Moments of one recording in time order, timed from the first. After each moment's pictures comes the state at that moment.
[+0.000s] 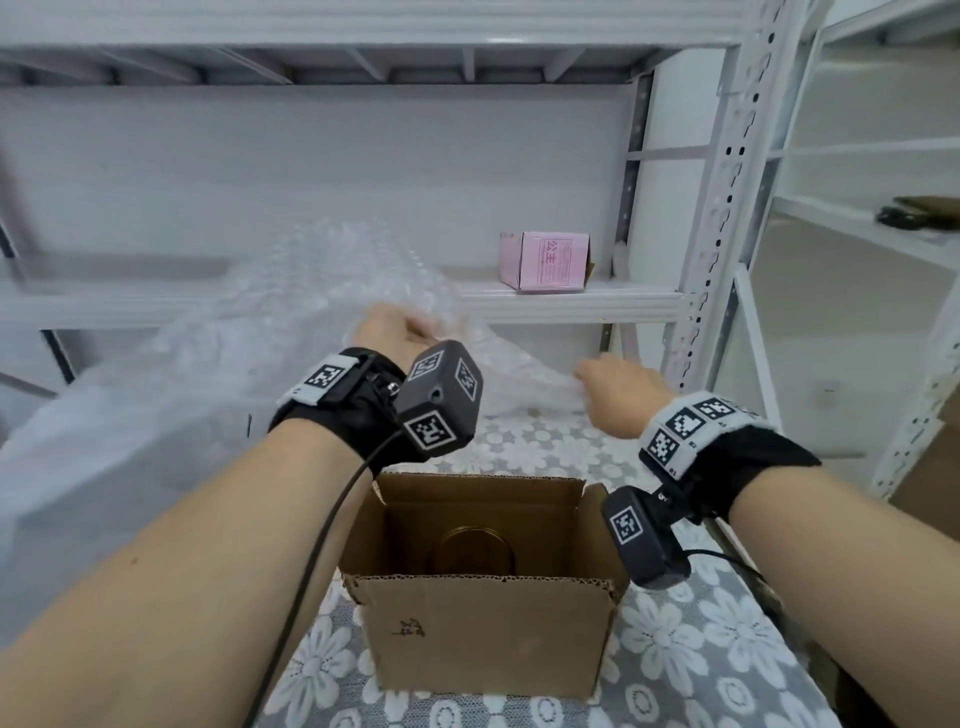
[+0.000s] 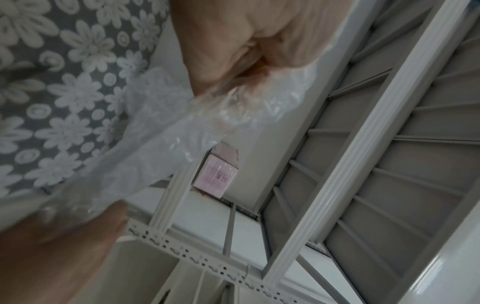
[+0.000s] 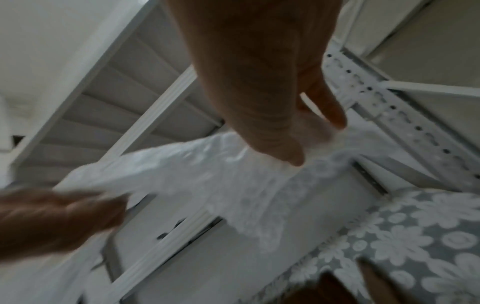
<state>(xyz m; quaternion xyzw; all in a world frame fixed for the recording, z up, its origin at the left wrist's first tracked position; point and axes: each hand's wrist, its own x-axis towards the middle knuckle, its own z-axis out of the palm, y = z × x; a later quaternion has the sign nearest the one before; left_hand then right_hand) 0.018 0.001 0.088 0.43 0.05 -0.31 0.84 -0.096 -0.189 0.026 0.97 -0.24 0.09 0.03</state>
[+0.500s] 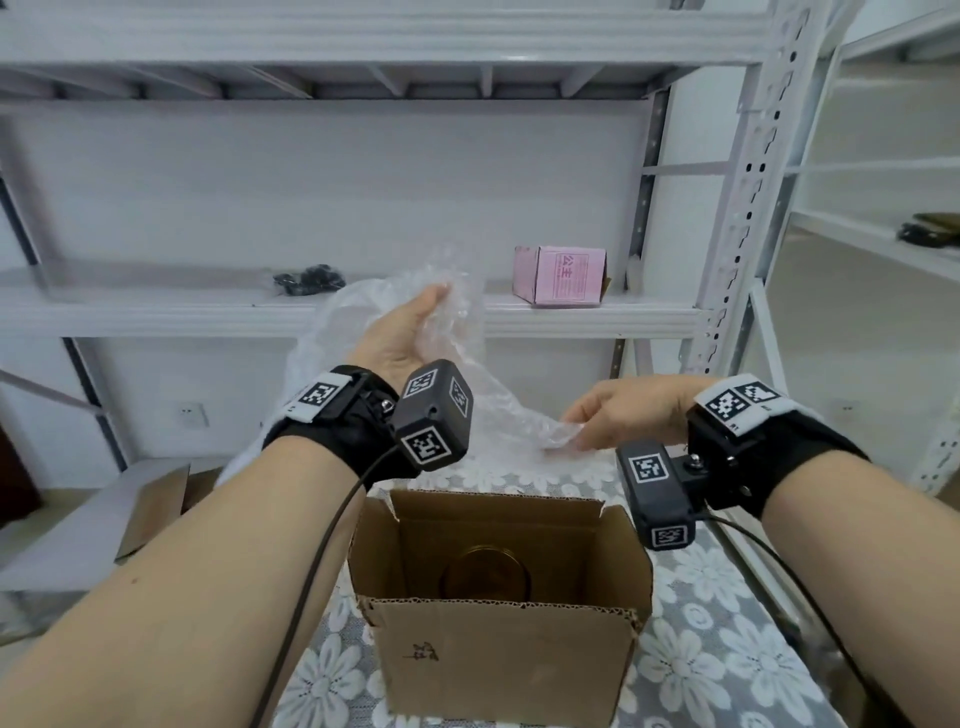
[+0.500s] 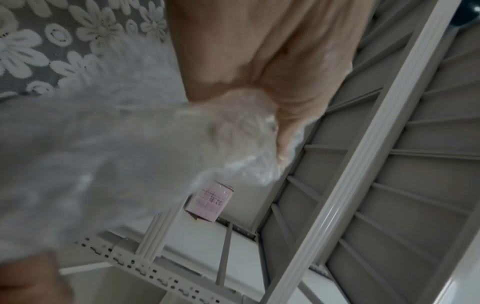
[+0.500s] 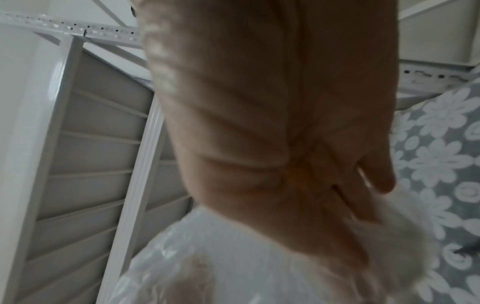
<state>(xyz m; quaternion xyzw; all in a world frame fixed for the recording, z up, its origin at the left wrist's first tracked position) 0.033 0.000 0.086 0.46 -0.12 -0.33 0.81 -0.101 -0.178 0.062 0.86 -0.13 -0.18 -0.45</state>
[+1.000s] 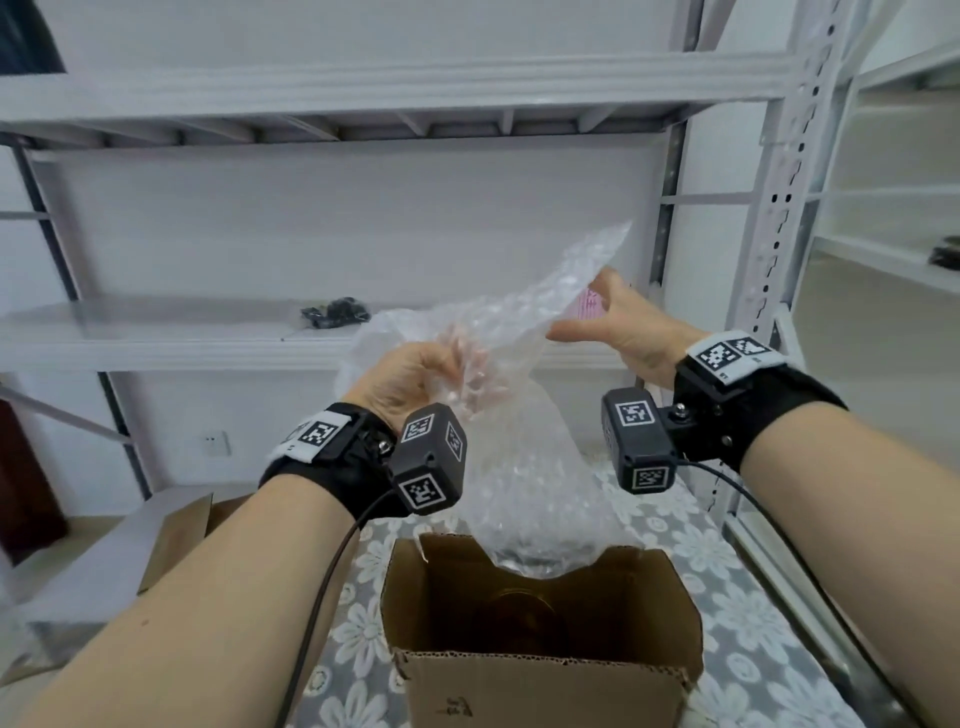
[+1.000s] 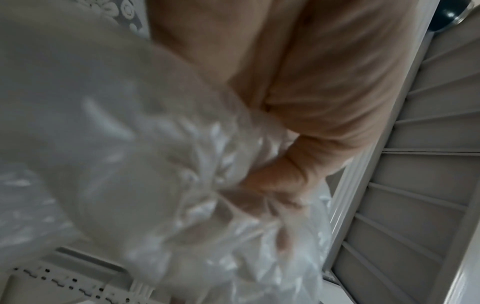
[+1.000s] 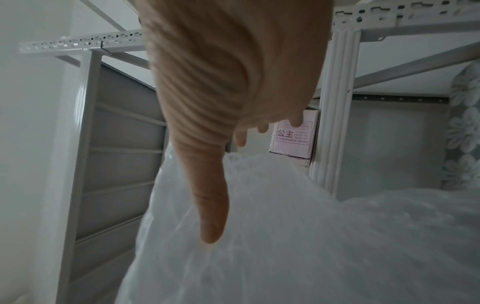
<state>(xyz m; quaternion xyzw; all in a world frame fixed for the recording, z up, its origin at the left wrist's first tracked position) 0.055 0.025 0.085 0.44 -0.26 -0.41 0.75 -0.044 -0.180 0.116 0.81 -0.11 0.23 -0.53</state>
